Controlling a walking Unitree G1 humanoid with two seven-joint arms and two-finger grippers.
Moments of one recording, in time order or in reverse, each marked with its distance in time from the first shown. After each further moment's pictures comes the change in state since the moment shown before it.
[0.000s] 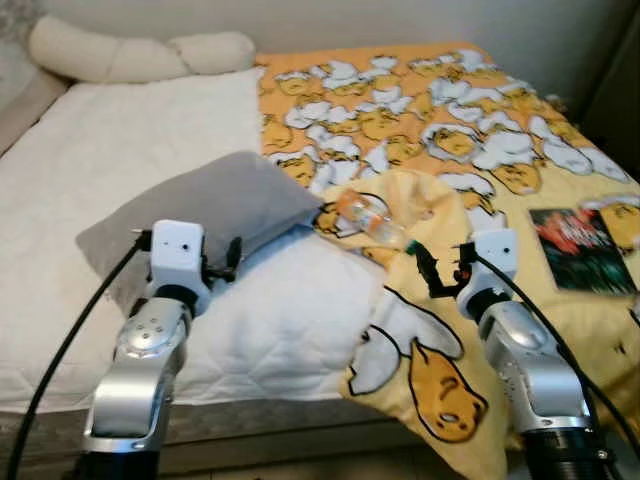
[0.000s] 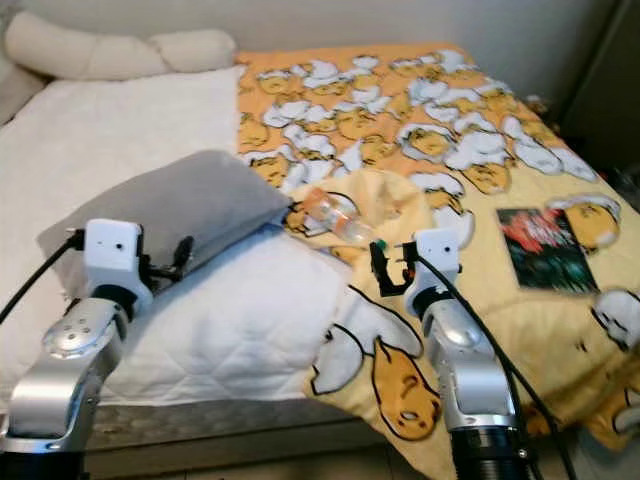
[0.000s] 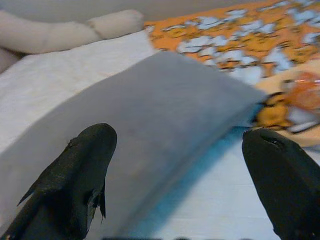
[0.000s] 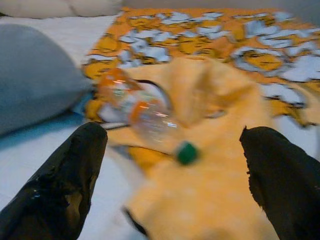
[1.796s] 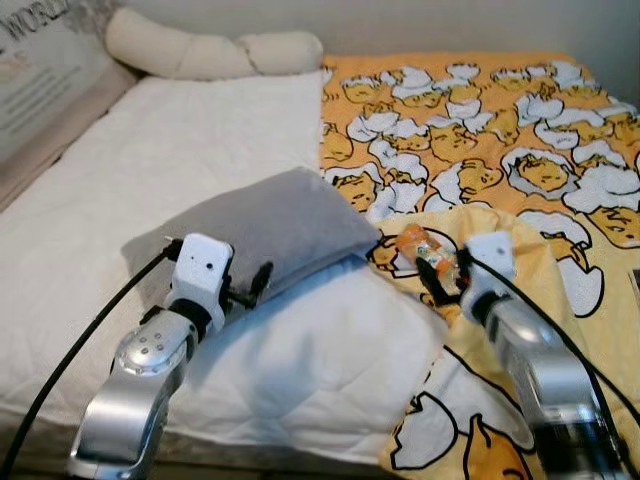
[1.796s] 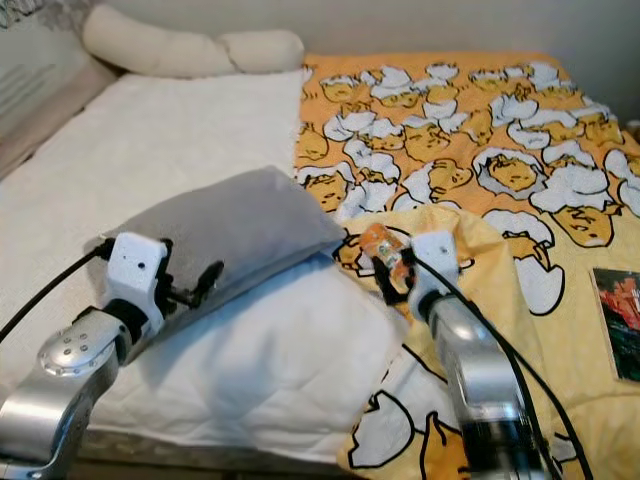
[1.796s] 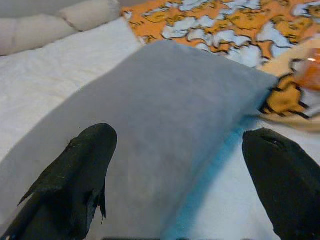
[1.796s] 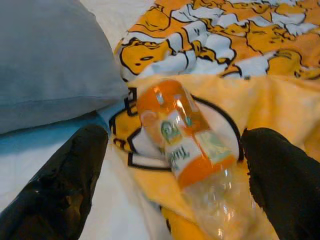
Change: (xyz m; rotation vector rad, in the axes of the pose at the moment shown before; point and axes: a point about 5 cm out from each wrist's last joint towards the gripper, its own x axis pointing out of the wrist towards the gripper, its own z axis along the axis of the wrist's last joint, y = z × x) left arm -0.020 -0.027 0.002 0.079 0.039 -0.328; right arm 0.011 -0.020 0.001 -0.127 0.146 0.015
